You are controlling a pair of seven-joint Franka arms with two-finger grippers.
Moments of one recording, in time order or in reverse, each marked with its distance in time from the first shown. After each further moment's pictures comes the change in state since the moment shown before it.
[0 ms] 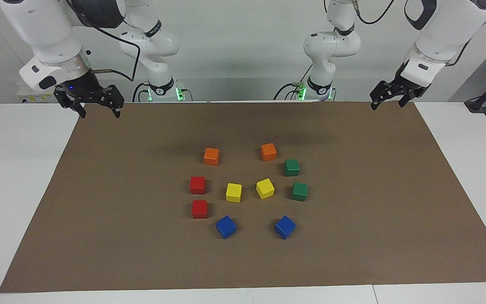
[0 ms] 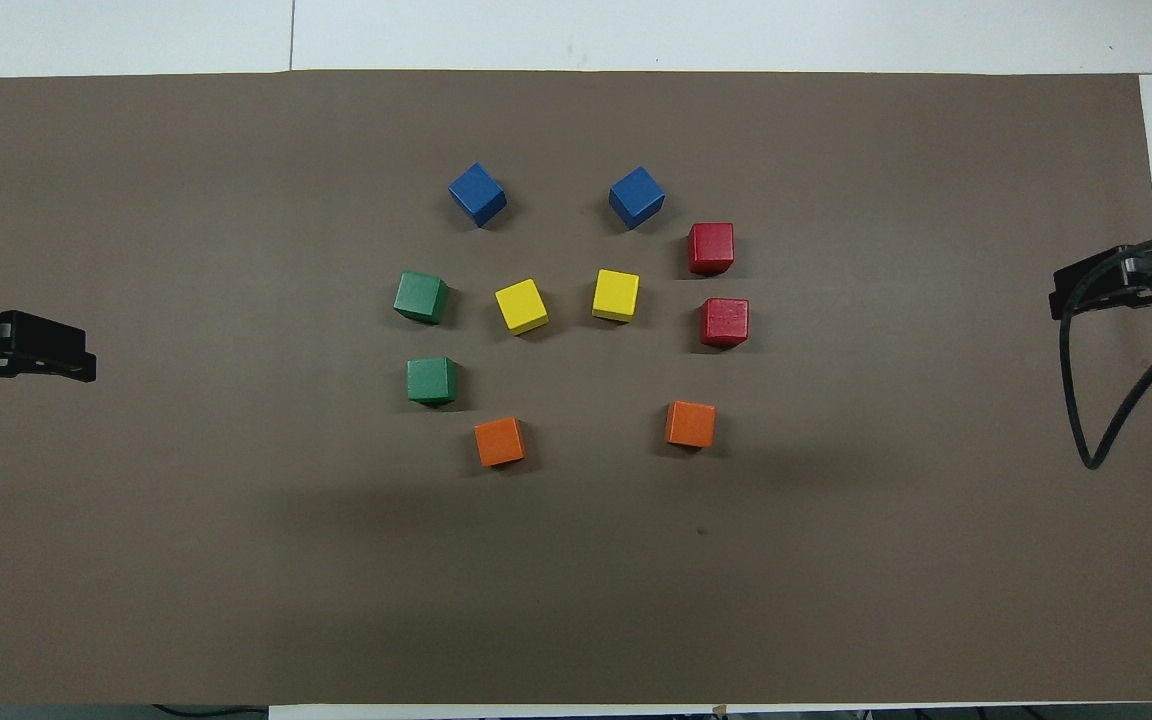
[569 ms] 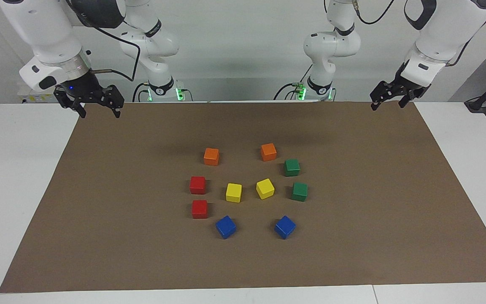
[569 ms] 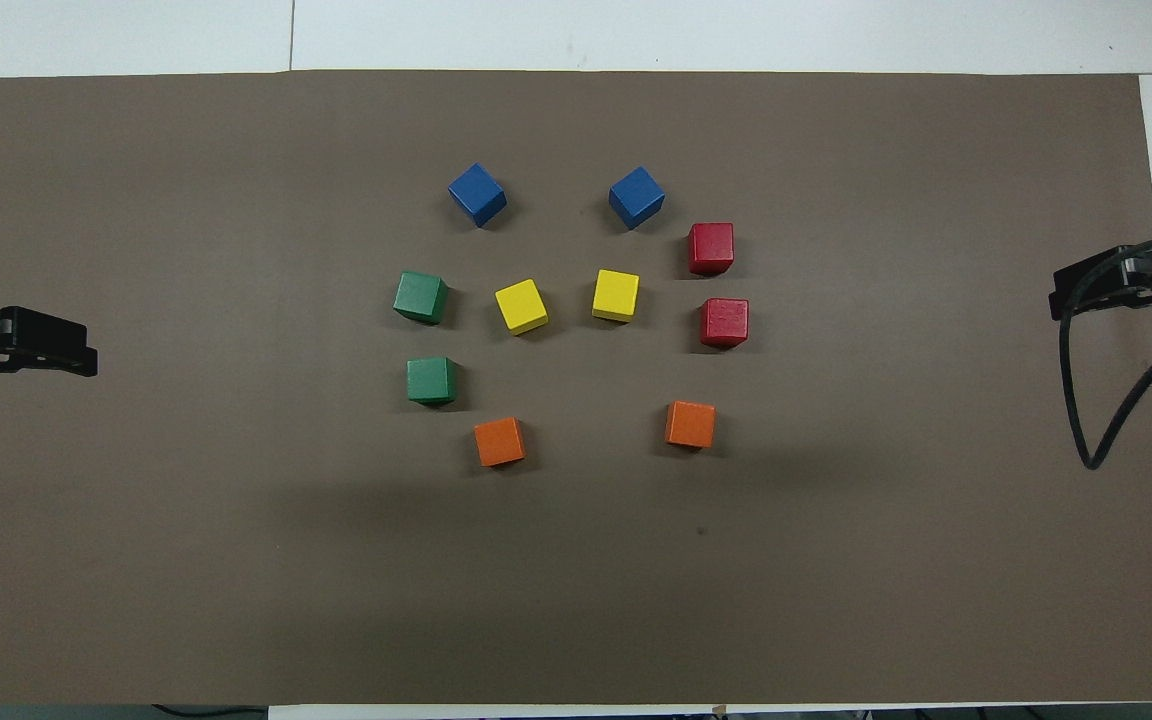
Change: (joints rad) left arm 0.000 0.000 -0.003 0.000 -0.001 0.026 0.000; right arm 0.000 0.000 0.000 0.000 0.000 0.001 0.000
